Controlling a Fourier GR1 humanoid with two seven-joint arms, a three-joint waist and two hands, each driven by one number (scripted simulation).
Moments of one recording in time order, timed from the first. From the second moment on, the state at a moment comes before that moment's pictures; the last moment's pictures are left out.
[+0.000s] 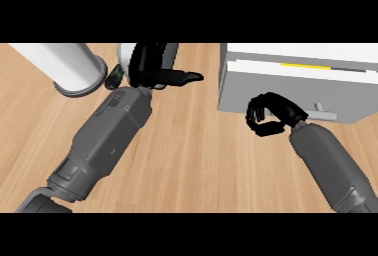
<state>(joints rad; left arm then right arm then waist) -0.98 0.11 -0.23 -0.61 0.68 0.14 -0.53 -0.64 -0.31 0.22 -0.76 0.50 0.23 -0.31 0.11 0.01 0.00</state>
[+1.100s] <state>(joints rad) -0.84 0.20 -0.26 -0.75 0.68 0.01 -0.49 -0.74 -0.37 0.05 -0.62 0.33 0.41 -0.42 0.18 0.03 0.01</state>
